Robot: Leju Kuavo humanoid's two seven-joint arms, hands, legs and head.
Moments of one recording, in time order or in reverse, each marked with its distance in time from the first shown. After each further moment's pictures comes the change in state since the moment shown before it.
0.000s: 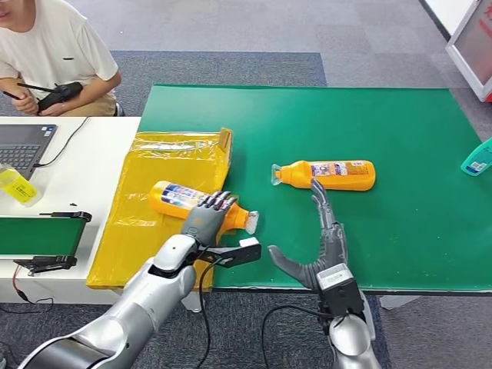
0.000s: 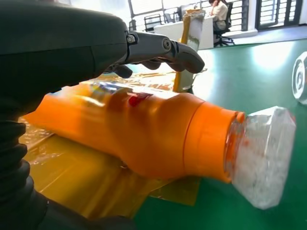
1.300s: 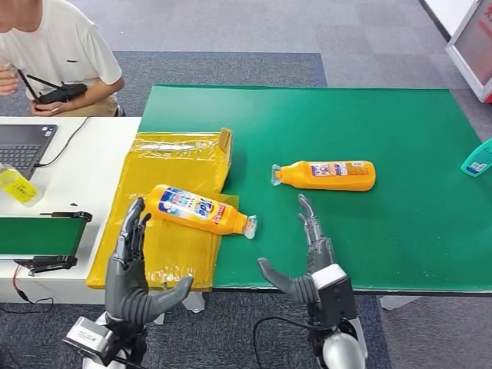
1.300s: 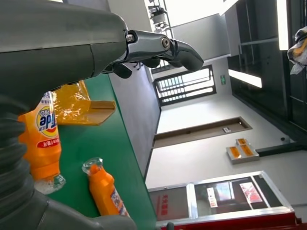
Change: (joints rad) left arm 0.782 0.049 -0.010 -1.256 1.166 -0.289 -0.583; right arm 0.081 -0.005 0.093 -0.055 -0.110 -0.015 0.170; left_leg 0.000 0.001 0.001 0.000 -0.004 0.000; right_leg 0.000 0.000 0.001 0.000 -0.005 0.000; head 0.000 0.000
